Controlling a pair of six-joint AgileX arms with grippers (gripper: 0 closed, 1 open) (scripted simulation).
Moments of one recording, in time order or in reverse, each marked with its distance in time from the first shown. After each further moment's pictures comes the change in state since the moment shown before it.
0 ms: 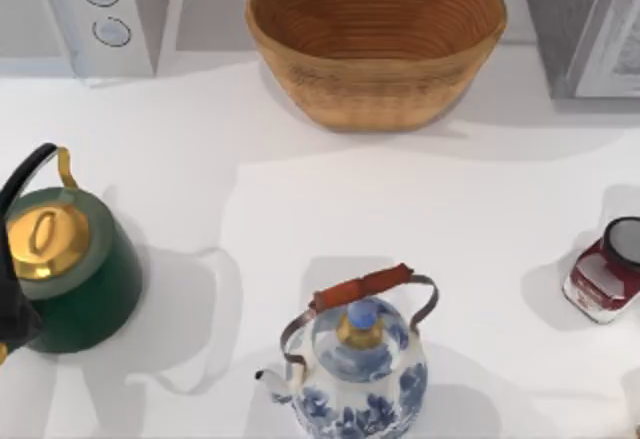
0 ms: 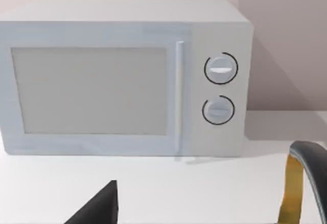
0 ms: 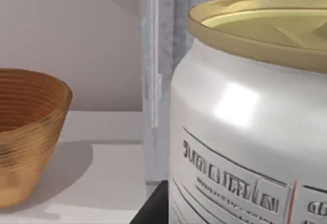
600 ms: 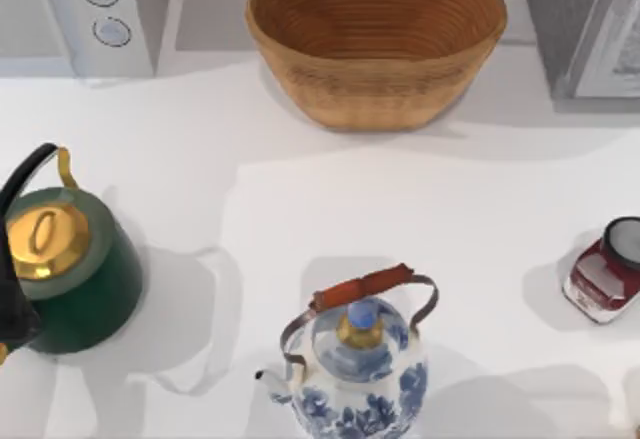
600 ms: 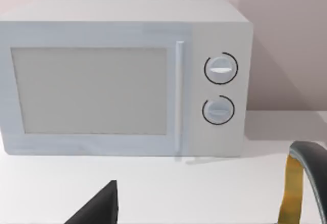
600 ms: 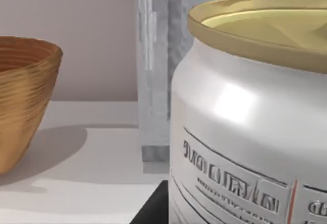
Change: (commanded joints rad) left arm 0.000 0.000 0.000 0.000 0.000 0.000; right arm -0.099 -0.357 -0.481 0.242 -0.109 -0.006
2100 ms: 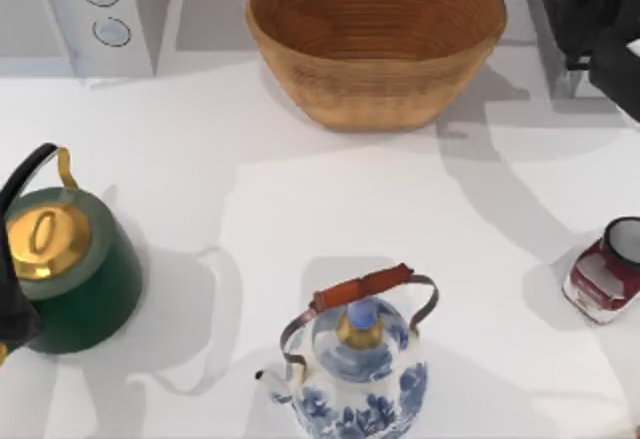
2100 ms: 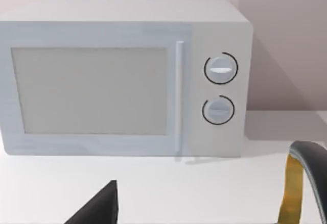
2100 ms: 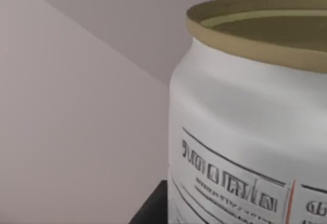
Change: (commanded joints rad) left arm 0.000 0.000 0.000 0.000 0.000 0.000; right arm 0.491 1.645 1.160 0.484 0.505 0.015
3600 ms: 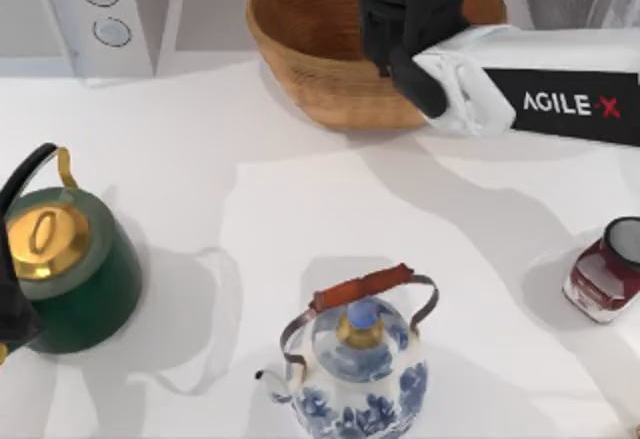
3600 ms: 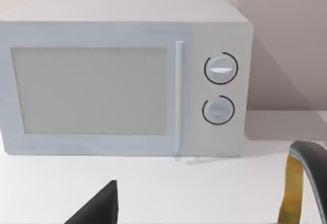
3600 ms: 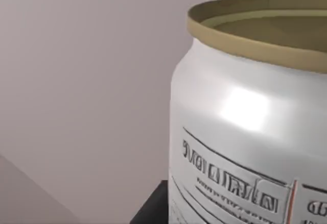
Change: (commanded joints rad) left arm 0.000 0.000 0.000 0.000 0.000 0.000; right arm 0.105 0.541 0.408 0.126 0.114 0.001
